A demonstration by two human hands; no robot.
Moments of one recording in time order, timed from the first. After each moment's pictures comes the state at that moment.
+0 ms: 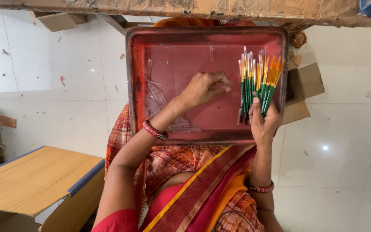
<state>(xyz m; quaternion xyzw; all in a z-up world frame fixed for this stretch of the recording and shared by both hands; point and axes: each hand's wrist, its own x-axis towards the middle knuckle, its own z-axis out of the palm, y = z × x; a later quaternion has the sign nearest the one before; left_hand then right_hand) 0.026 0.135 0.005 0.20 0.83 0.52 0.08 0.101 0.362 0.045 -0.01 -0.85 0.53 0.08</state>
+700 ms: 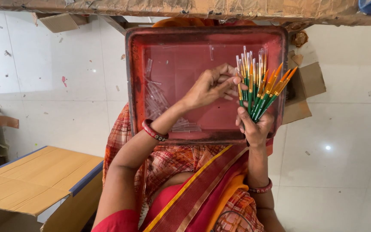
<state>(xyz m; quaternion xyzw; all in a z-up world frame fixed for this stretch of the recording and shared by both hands) 0.020 0.146 0.046 0.13 0.60 0.76 0.23 0.118 0.355 0.025 -0.02 -0.66 0.75 -0.02</state>
